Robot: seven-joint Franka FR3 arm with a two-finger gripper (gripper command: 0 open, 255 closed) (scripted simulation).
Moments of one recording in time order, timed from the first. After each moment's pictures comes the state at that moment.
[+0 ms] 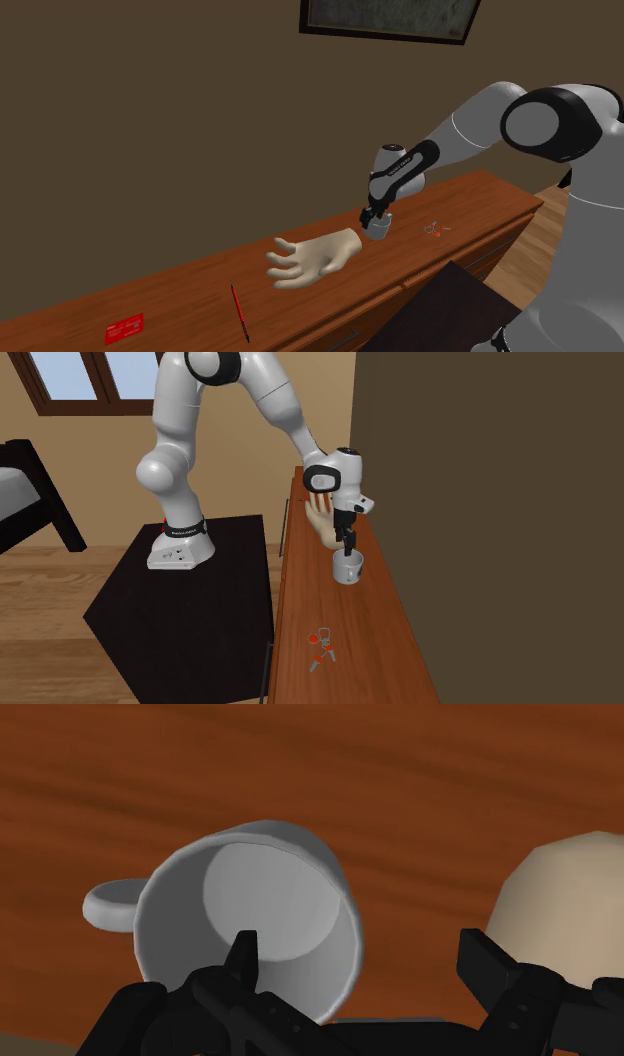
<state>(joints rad) -0.10 0.38 -0.10 -2.27 -0.01 2.65 -0.24</state>
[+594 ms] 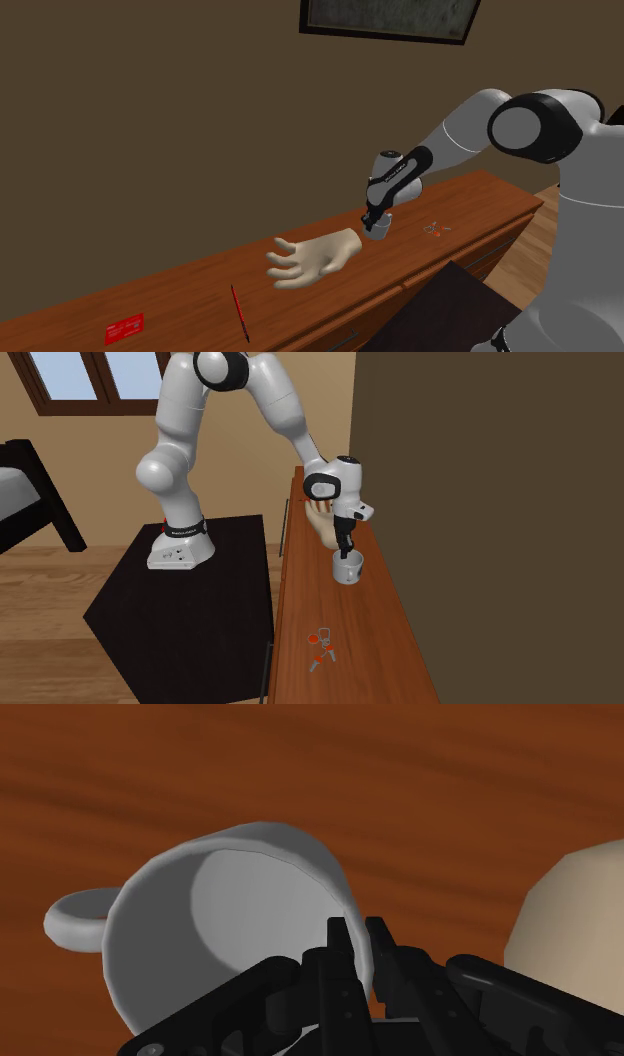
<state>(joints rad) -0.10 0.44 -0.09 -2.26 0.00 2.70 -0.25</state>
